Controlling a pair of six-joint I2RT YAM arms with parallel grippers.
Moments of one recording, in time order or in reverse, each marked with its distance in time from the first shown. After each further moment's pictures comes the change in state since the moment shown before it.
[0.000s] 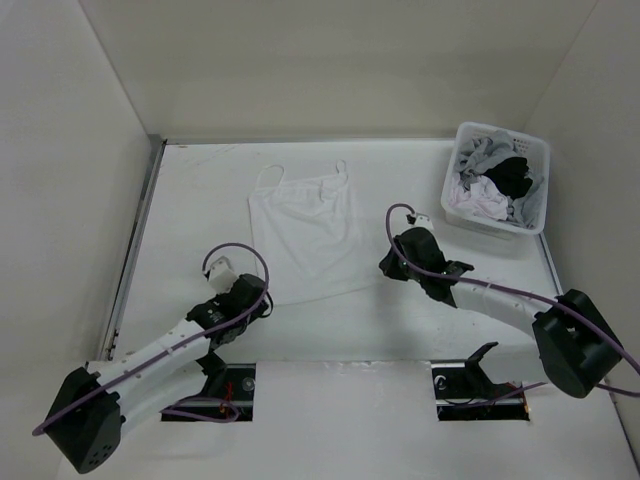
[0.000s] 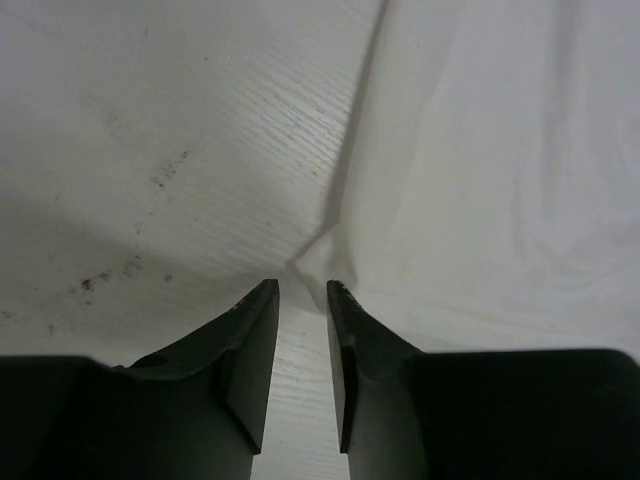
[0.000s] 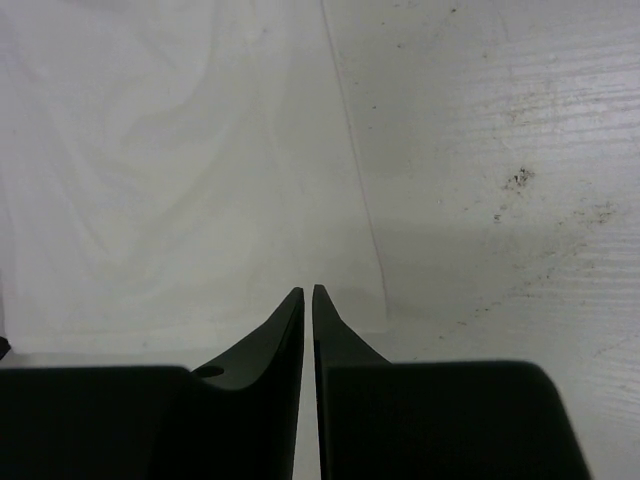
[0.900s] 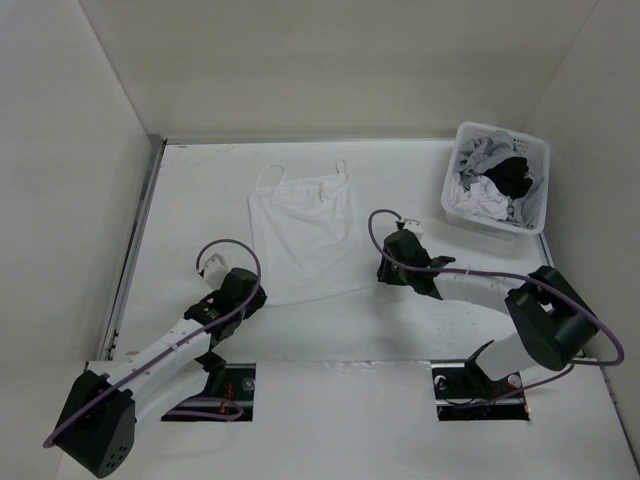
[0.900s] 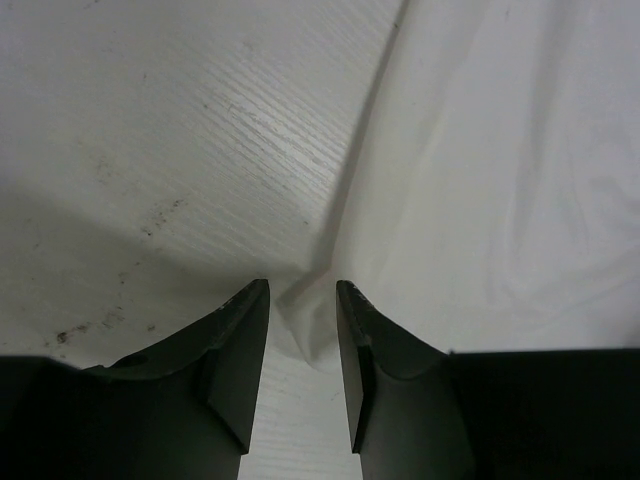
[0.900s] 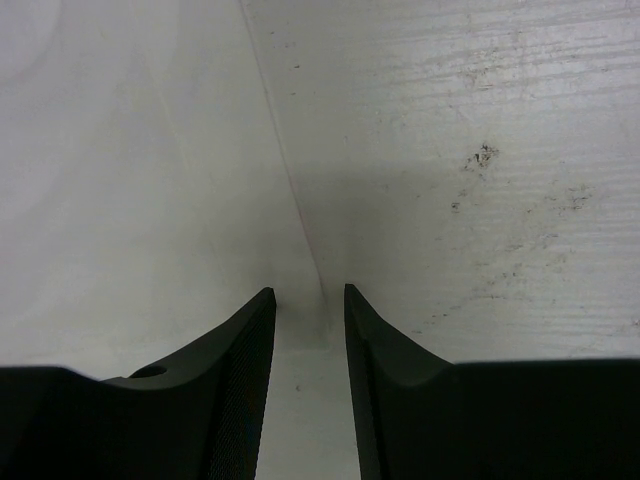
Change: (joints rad) left arm 0.158 0.015 -0.048 0.151 0.105 0.024; right arm 0.029 0.170 0.058 -0.070 0.084 -0.039
